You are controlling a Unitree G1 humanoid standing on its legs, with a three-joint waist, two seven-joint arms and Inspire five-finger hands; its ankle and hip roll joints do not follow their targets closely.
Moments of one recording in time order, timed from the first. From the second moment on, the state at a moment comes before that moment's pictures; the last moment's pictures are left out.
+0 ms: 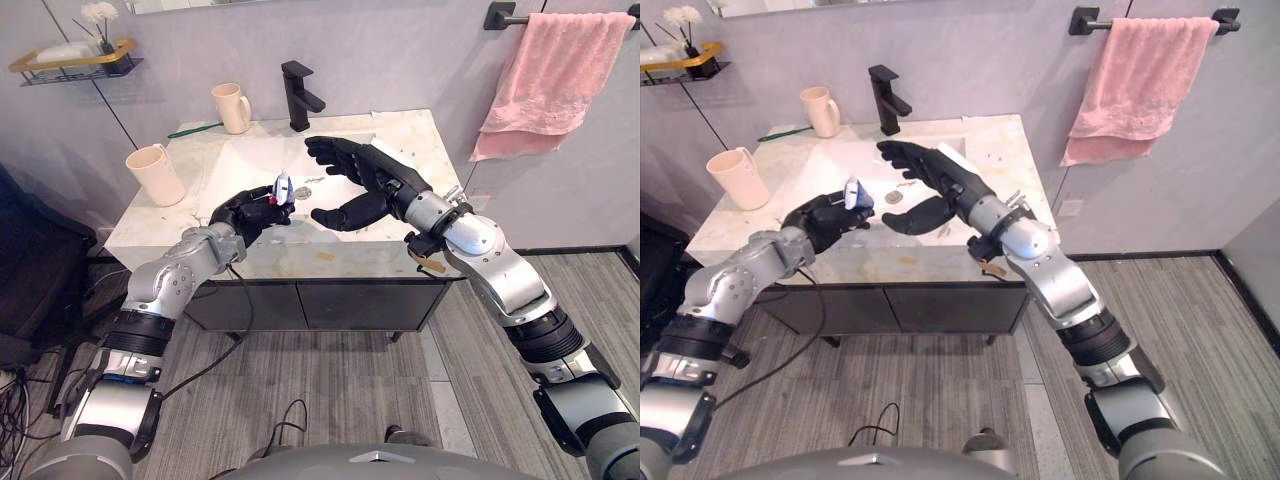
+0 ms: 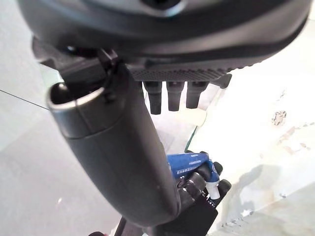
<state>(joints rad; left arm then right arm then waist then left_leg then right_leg) -0.46 0.52 -0.11 0.17 -0.89 0.55 0.08 -0.54 -0.54 0.36 -0.17 0.26 0.28 0.21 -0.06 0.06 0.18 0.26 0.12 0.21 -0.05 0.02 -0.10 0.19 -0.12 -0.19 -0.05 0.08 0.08</state>
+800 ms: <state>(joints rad) -0.46 0.49 -0.18 0.17 -0.90 0.59 0.10 -0.54 -0.51 0.39 -0.17 0.26 0.29 0.19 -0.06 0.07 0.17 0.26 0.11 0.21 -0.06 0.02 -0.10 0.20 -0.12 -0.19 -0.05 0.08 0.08</state>
